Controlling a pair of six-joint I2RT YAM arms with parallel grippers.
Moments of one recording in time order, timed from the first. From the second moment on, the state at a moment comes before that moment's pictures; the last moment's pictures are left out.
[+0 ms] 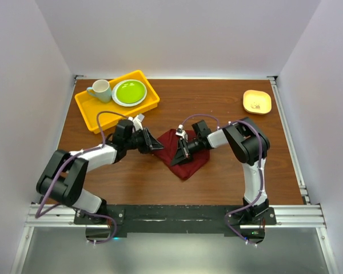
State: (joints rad) left arm -0.39 1.46 0.62 0.22 0.54 -0.87; right arm 0.50 2.12 0.98 0.09 -1.14 0.57
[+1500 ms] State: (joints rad) left arm -0.43 1.92 0.62 0.75 0.66 -0.92; right arm 0.87 1.80 1.28 -0.57 -0.08 0.30
